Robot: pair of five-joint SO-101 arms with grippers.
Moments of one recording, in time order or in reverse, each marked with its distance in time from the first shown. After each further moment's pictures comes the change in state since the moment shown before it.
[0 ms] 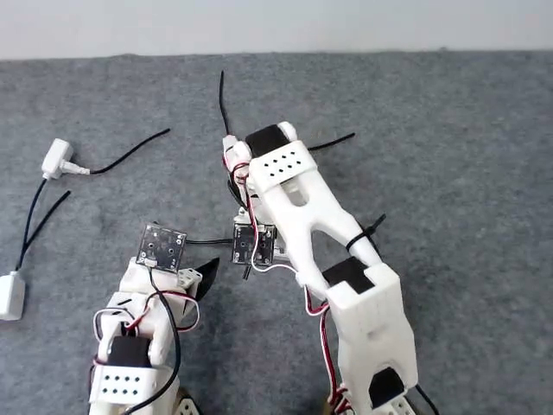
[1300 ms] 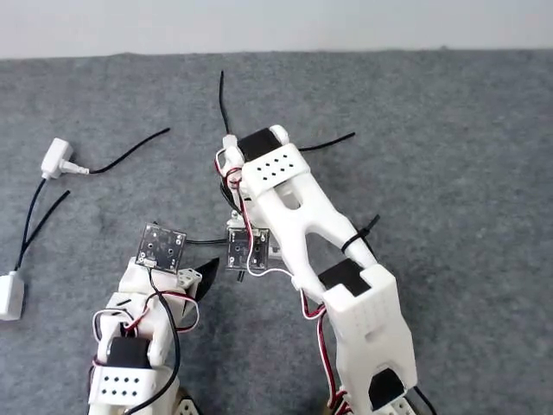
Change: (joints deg) left arm 0.0 0.0 0.0 0.0 0.0; right arm -1.7 0.4 0.0 -1.7 0.5
